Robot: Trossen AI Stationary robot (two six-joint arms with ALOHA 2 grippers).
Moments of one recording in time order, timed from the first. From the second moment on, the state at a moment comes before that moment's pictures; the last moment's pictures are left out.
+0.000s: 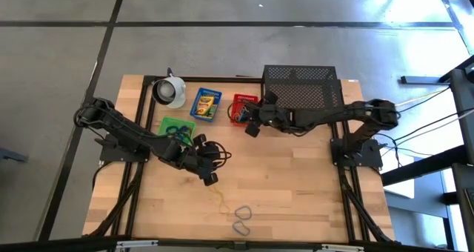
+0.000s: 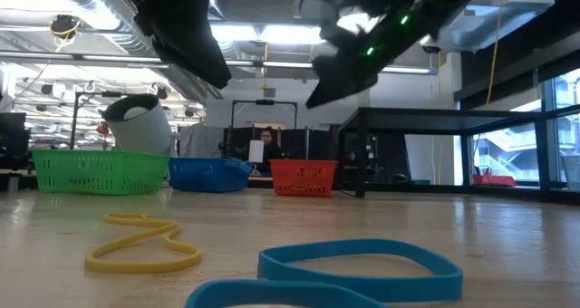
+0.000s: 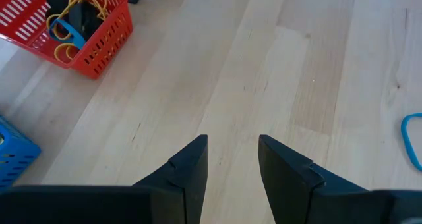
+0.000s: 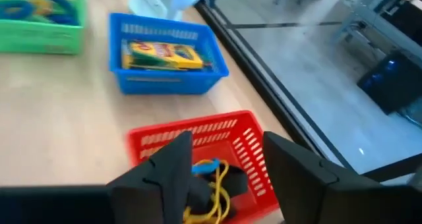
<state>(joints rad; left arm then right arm) -0.38 1.49 1.01 -0.49 -0.49 -0.58 -0.07 1.61 0.96 0.07 0.54 -0.04</state>
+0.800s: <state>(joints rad) -0.36 1.49 1.01 -0.07 -0.53 -0.63 0.36 1.44 0.93 -0.36 0.45 0.41</state>
